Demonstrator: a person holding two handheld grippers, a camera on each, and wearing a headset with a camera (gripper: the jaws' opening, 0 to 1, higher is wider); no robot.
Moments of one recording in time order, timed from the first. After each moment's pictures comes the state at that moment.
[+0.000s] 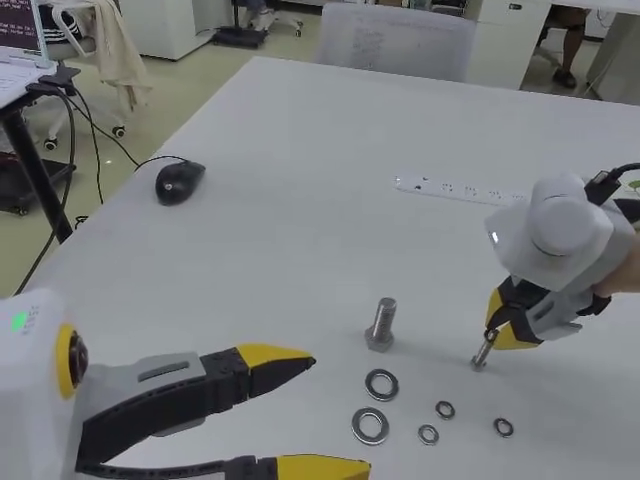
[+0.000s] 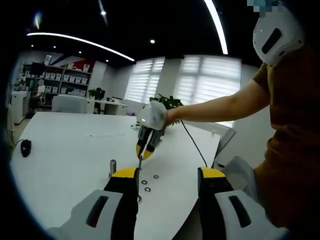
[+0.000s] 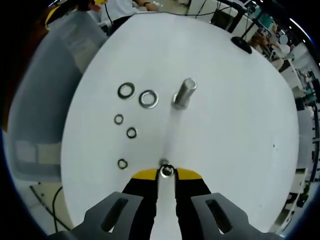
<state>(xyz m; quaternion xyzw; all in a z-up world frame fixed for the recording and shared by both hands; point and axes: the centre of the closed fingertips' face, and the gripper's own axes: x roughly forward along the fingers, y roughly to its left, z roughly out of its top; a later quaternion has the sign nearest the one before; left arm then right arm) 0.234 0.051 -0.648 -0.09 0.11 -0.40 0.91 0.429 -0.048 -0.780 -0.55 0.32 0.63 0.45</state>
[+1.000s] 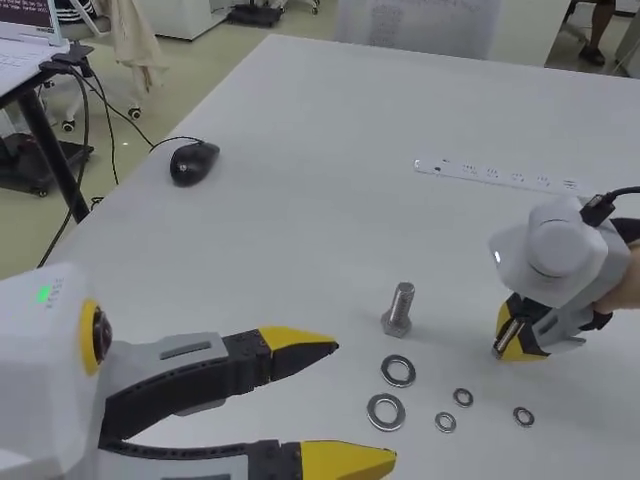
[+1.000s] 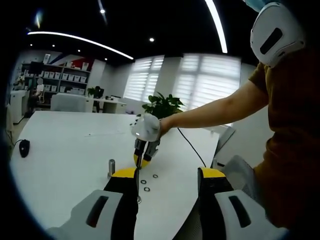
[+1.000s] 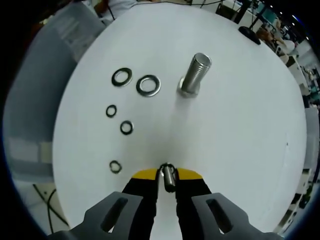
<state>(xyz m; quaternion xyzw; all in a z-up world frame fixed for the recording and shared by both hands) 0.238 0.049 -0.649 -0.09 0.12 -0.40 0.90 0.427 -0.050 -0.820 -0.56 0.34 0.63 0.43</state>
